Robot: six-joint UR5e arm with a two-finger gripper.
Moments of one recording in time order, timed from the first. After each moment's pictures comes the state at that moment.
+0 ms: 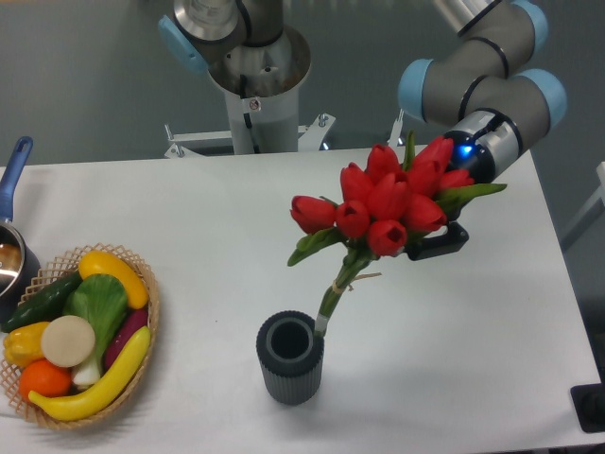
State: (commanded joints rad) arm 2.81 -1.95 -1.59 -0.76 -0.04 1.11
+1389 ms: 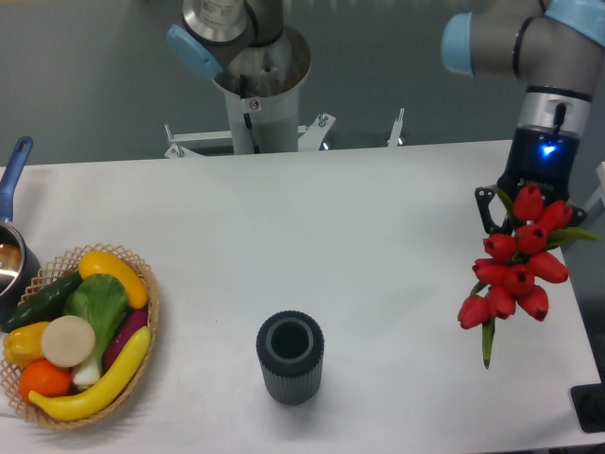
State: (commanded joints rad) arm 2.94 -1.86 -1.66 -0.78 0.99 1.14
